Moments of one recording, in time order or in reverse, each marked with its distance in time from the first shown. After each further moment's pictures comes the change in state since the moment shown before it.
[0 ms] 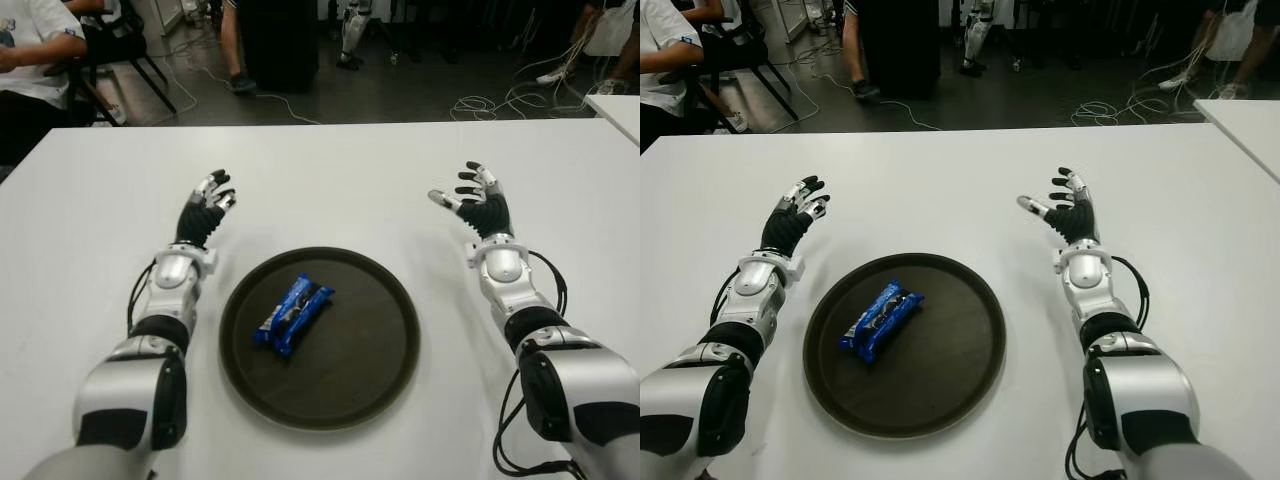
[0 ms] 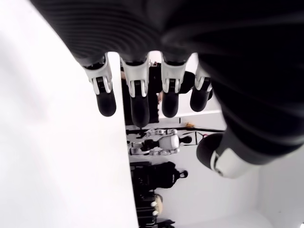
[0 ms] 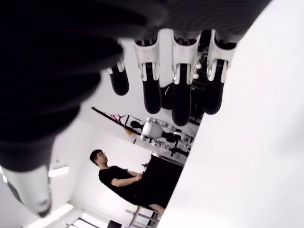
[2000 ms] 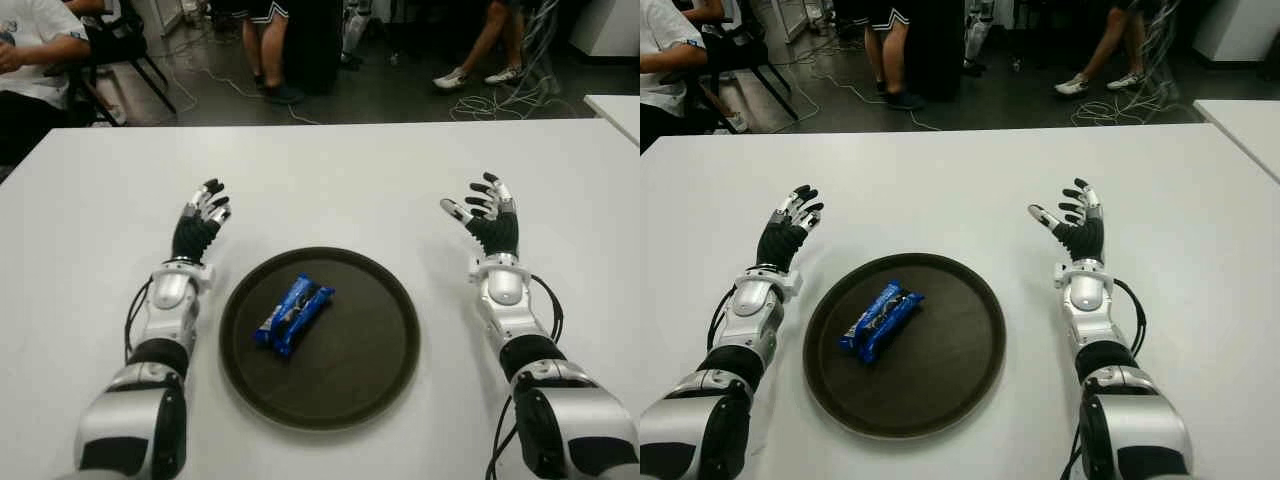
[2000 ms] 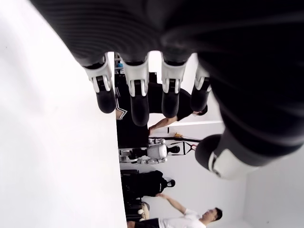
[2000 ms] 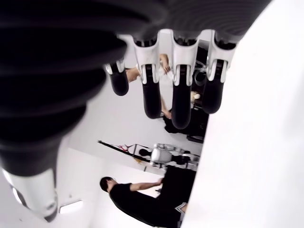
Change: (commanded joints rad) left arm 0.132 -0.013 -0.023 -0.126 -0.023 -0.036 -0.010; right arm 0.162 0.046 -0.015 -0.179 0.051 0.016 -0.039
